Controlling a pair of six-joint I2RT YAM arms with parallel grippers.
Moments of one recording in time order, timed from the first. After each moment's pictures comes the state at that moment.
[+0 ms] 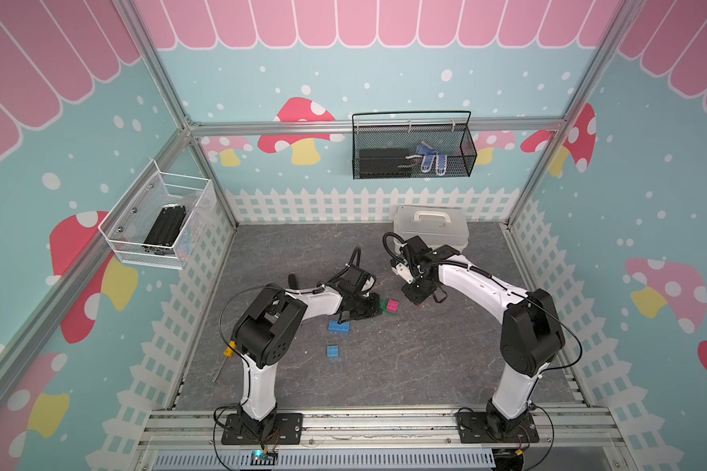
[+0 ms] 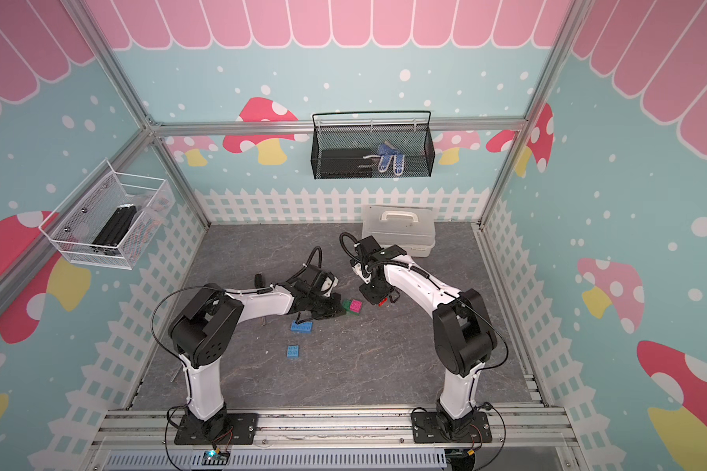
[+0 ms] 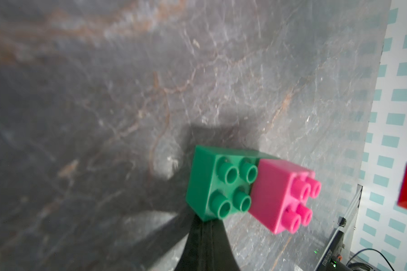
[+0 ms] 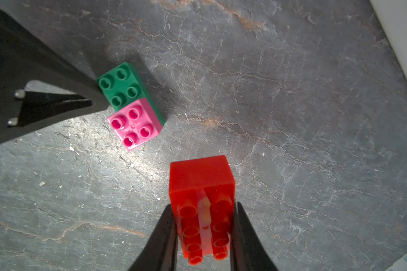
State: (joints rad) left arm -0.58 1.97 1.15 -0.17 0.42 -0.64; right arm 0.54 1.81 1.47 -1.00 0.07 -0.20
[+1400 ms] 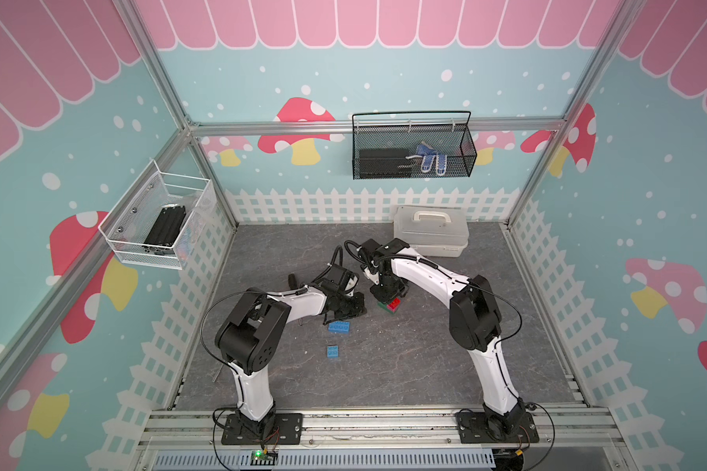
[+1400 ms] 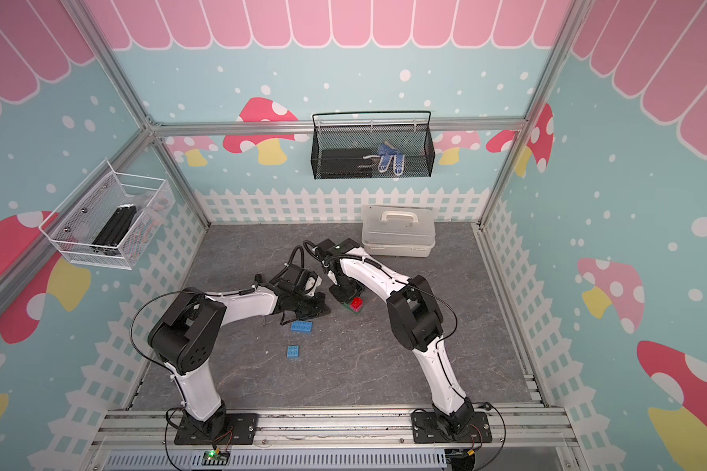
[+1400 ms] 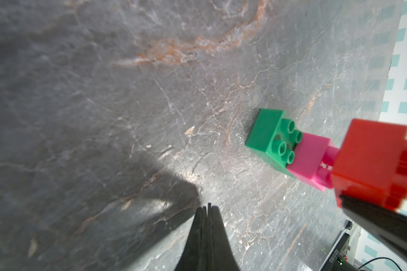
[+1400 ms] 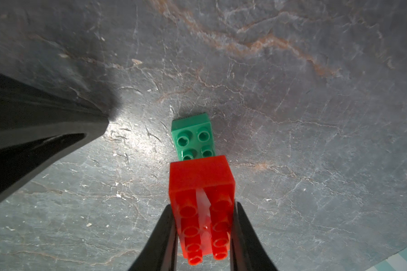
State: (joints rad) left arm -0.49 1.86 1.02 -0.20 0.42 -0.60; right arm 0.70 2.21 1.96 -1.29 0.14 -0.04
